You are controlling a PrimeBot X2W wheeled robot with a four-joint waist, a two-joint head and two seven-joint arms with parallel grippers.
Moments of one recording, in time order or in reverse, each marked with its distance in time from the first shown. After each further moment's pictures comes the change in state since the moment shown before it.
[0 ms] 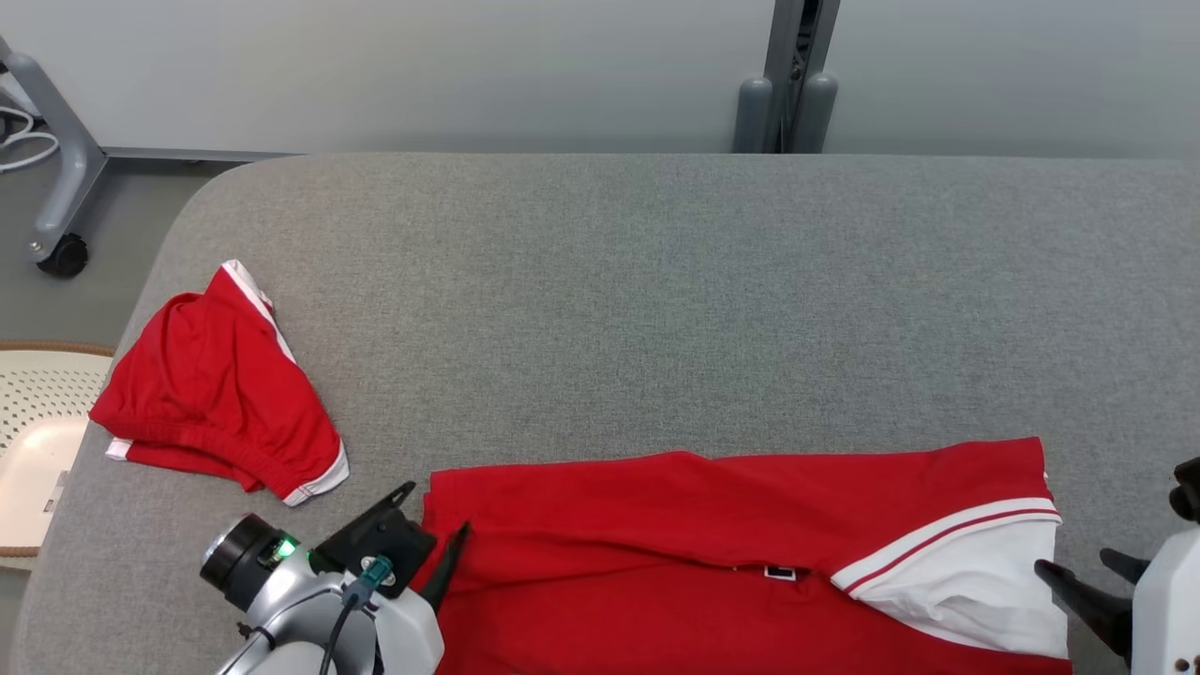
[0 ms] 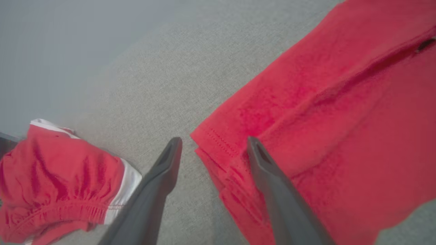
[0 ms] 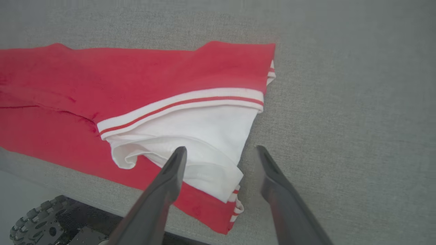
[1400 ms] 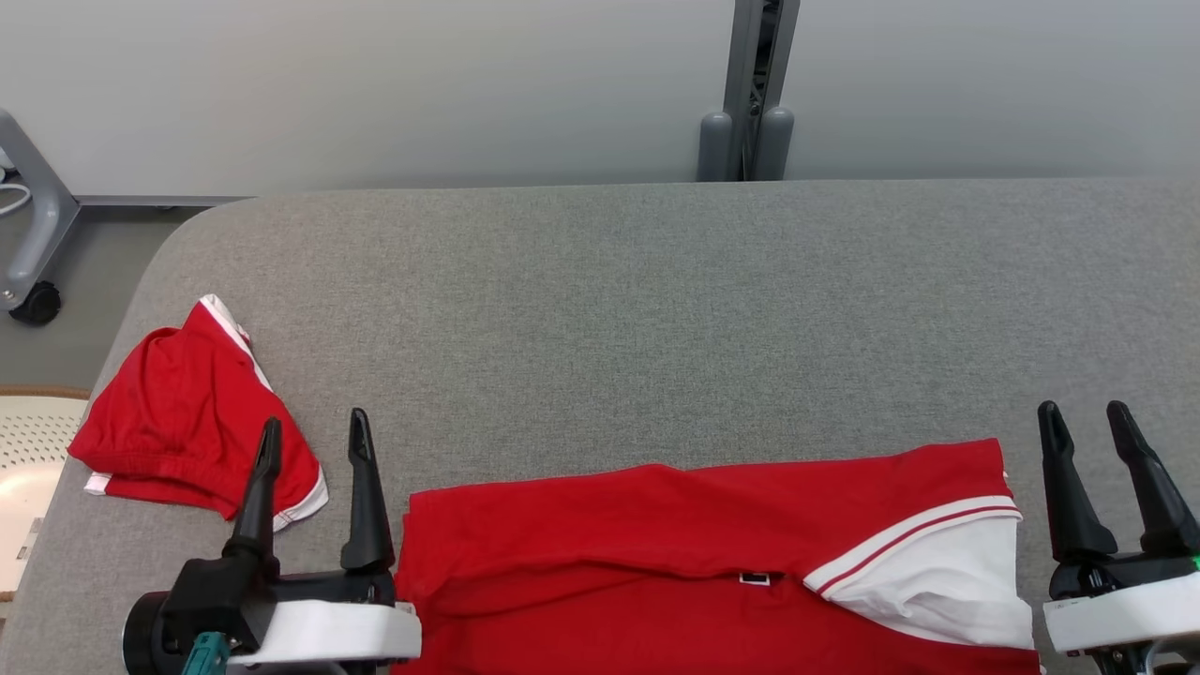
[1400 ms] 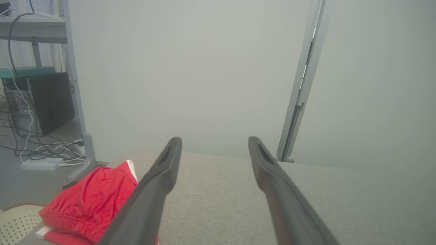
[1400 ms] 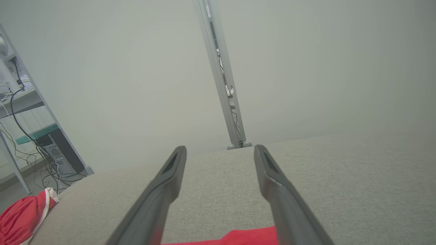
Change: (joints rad) left arm 0.355 -0.379 0.690 -0.408 0.062 0.071 -0.249; right arm -0.063 0.162 0.101 0.198 -0.062 0.000 -1.137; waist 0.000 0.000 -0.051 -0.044
